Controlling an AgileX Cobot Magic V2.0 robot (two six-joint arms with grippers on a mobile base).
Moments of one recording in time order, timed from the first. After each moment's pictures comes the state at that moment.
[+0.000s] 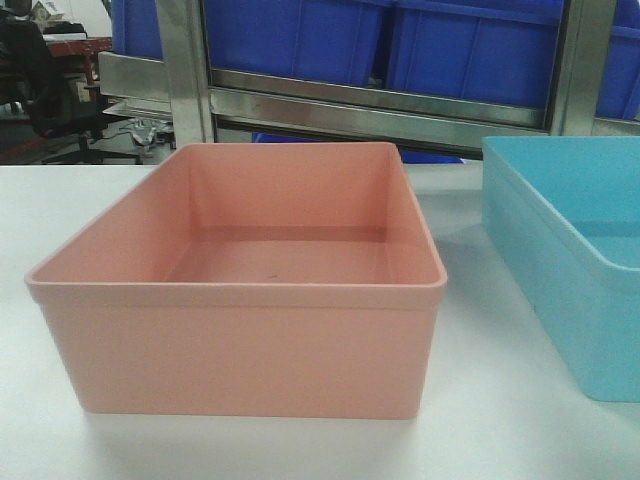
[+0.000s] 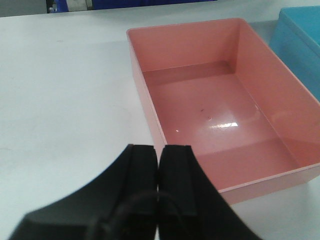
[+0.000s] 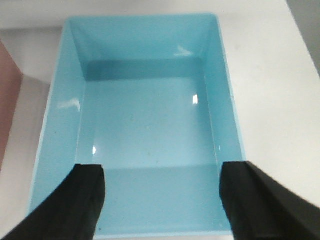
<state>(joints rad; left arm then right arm) -0.42 0.63 -0.60 -0.06 0.49 0.00 -0.12 0.95 -0.96 0.04 0.83 0.03</state>
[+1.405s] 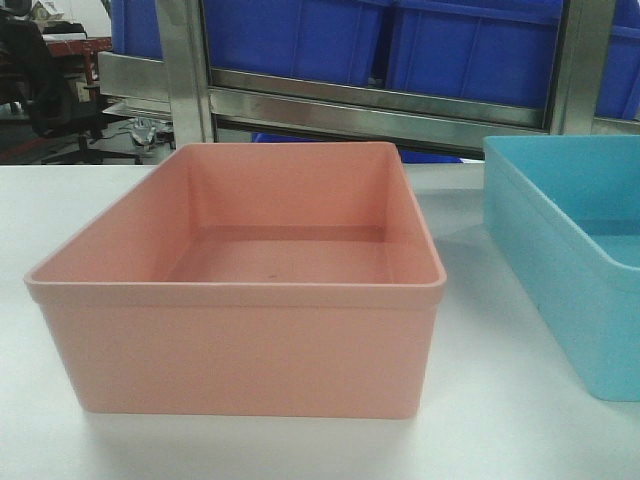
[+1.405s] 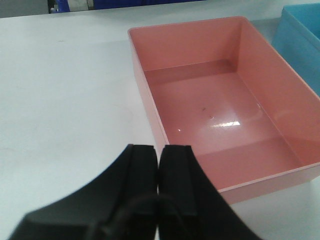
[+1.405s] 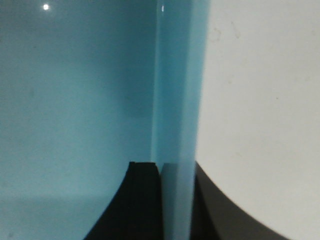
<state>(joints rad) -0.42 0.63 -0.60 -0.05 0.49 0.00 -0.32 1.91 -1.33 0.06 0.75 -0.30</state>
